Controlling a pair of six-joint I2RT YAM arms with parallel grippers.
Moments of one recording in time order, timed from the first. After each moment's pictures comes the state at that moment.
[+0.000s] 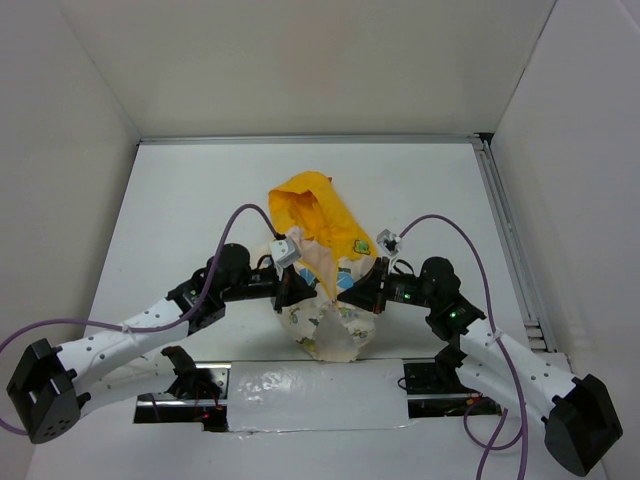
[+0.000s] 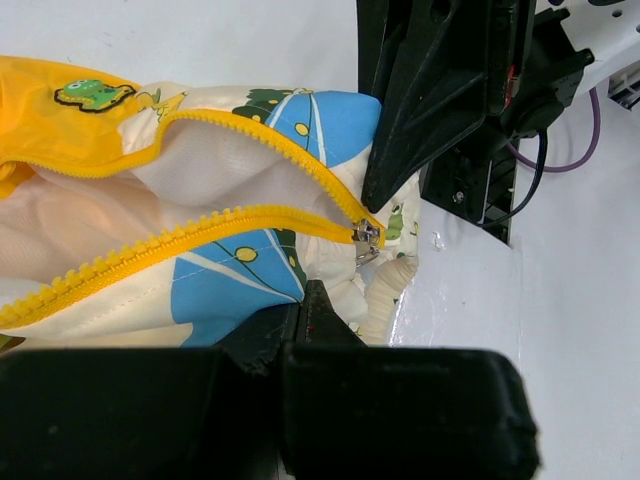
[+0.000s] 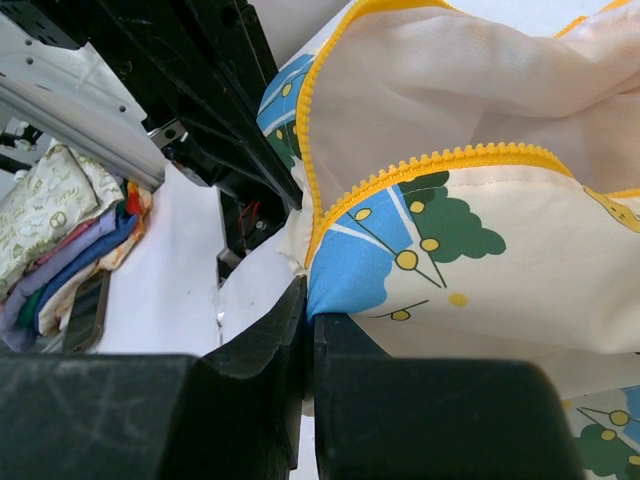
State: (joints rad) left arm -0.80 0.96 0.58 0.10 0.47 -0.19; right arm 0.58 0.73 0.28 0.37 -0.71 0.58
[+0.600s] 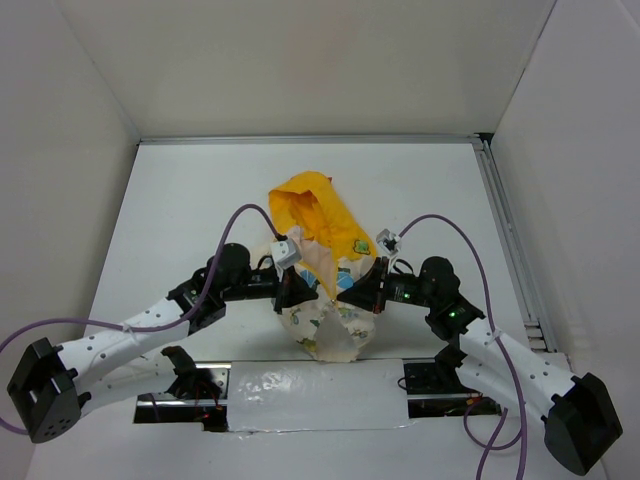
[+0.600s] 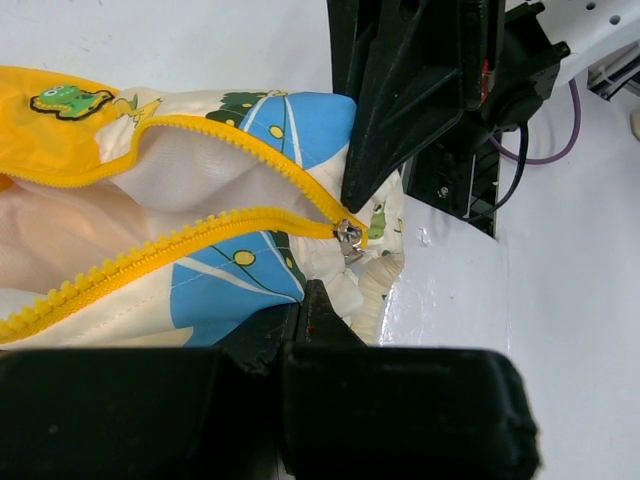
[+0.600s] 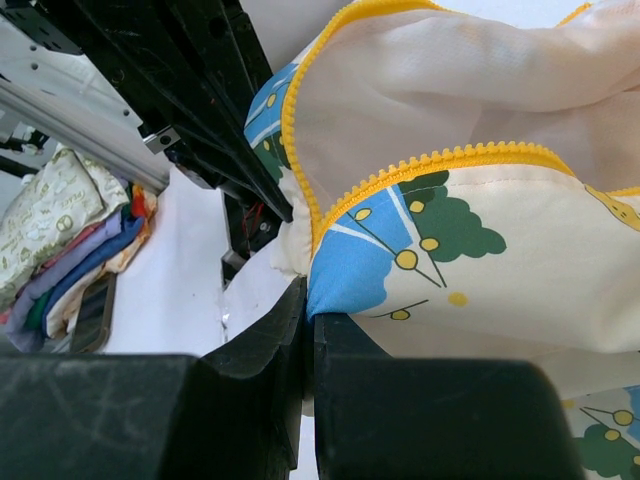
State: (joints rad) left arm -0.80 0.97 0.58 0.11 0.51 -0.18; right arm 0.58 0.74 0.29 0.38 -0.72 0.59
